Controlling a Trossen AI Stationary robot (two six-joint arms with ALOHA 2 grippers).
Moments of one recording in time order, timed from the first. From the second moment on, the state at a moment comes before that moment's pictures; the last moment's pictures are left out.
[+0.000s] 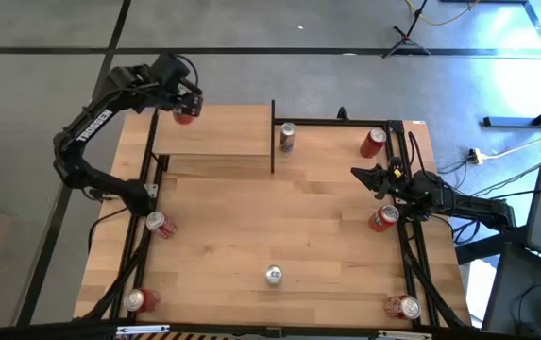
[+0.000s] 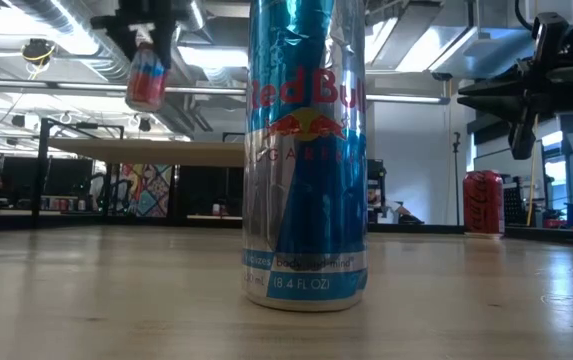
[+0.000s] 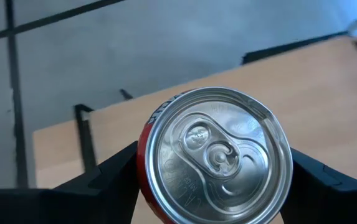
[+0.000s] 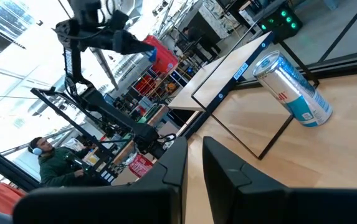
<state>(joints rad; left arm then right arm) 0.76 1.35 1.70 -1.39 -0.38 -0.46 -0.14 0.00 0.03 0.06 0.19 0.80</state>
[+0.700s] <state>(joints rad) 1.05 1.35 1.45 -1.17 -0.21 -0.26 -0.14 0.00 0.03 0.06 0.20 0.81</state>
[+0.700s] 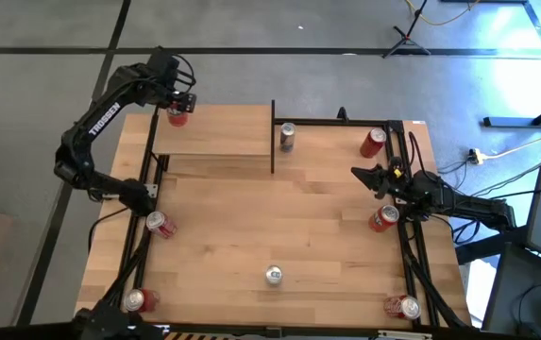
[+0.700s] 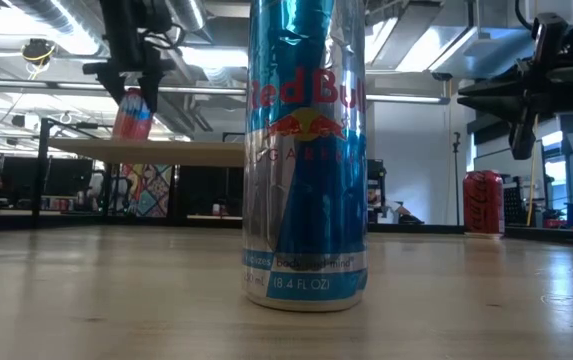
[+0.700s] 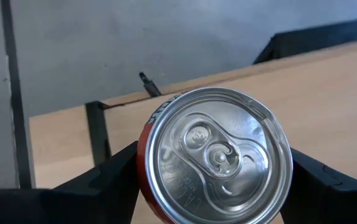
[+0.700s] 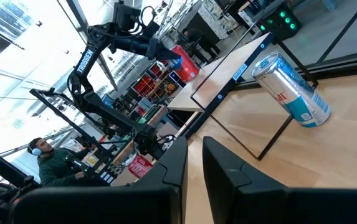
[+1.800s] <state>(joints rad) 0.94 1.34 1.76 -1.17 -0.12 -0.23 -0.14 0.00 0.03 0.06 0.21 0.81</state>
